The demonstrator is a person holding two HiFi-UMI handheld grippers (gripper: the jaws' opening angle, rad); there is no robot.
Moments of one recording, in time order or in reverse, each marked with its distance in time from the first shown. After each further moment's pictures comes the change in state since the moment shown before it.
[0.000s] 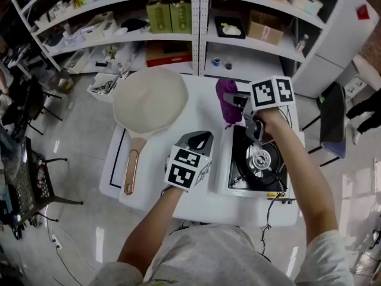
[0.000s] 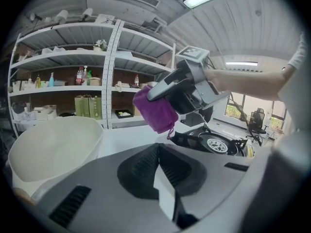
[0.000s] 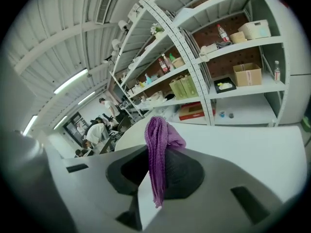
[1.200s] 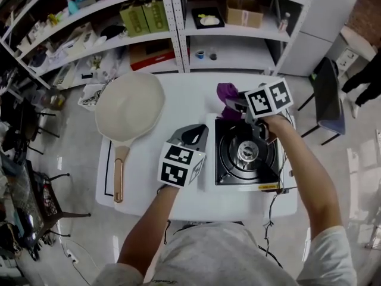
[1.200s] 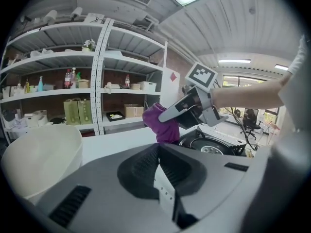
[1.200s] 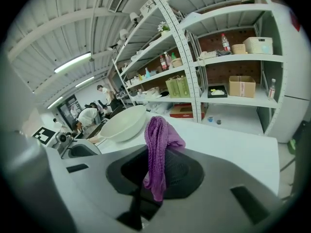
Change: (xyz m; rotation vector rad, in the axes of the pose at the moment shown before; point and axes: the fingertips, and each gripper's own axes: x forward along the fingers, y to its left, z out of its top) left arm 0.030 -0.036 0.022 0.058 0.004 -0.061; right arm -0.046 -0.076 -0.048 -0.164 0.050 -0.099
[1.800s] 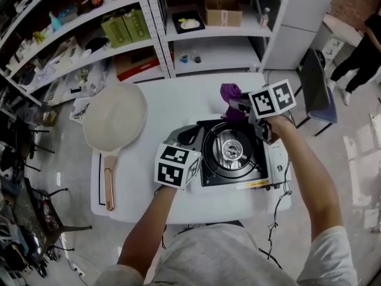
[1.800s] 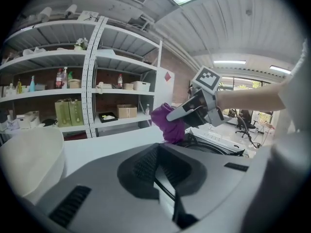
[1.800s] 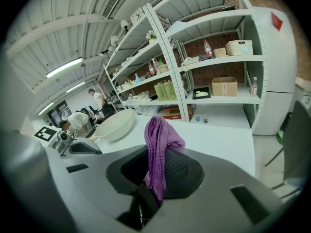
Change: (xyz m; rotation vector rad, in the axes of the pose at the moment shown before) left arm 0.027 -0.034 0.012 0.022 -0.001 -0.058; right arm -0.059 -0.047 -0.024 0.071 -0.052 -0.092
